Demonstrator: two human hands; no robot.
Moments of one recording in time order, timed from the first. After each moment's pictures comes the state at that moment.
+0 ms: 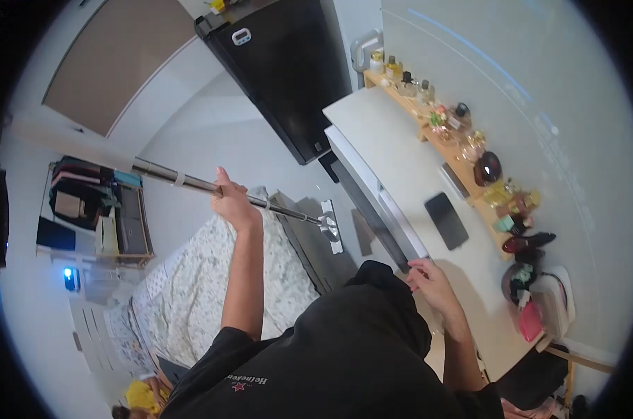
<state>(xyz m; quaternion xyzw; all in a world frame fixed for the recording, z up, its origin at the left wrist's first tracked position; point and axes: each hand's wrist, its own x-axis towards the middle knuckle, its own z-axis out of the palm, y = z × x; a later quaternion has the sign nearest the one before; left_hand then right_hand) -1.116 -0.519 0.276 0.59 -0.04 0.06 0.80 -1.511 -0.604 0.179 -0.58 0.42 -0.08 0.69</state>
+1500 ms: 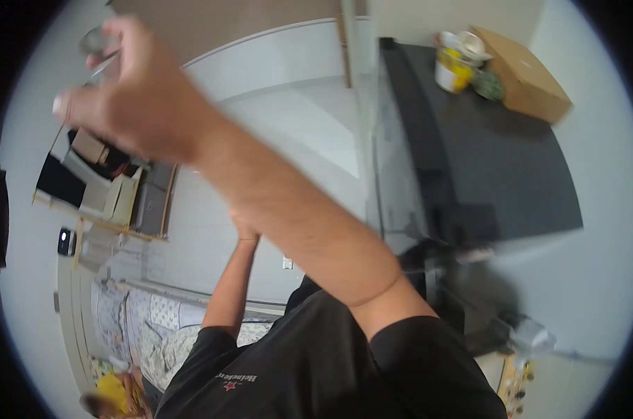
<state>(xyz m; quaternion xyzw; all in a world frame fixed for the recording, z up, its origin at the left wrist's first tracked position) -0.393 -0.550 0.166 0.79 -0.18 0.33 0.49 -0.441 -0.676 0.529 -0.45 -0.39 -0.30 0.74</state>
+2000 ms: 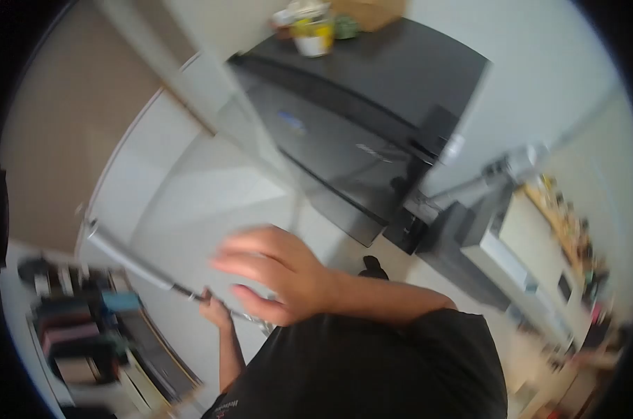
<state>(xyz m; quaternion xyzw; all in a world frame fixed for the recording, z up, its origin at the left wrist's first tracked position) -0.232 -0.411 0.068 0.83 -0.12 0.09 0.53 -0.485 -0.663 0.370 -0.74 -0.03 -0.57 0.36</state>
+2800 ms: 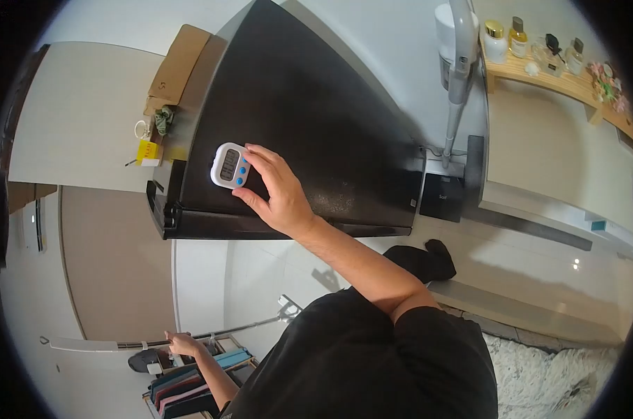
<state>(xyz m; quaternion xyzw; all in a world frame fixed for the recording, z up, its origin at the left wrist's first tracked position) -0.347 -0.524 0.285 0.78 -0.15 0.36 0.49 -0.700 -0.856 0.190 -0.52 0.22 -0.77 0.29</state>
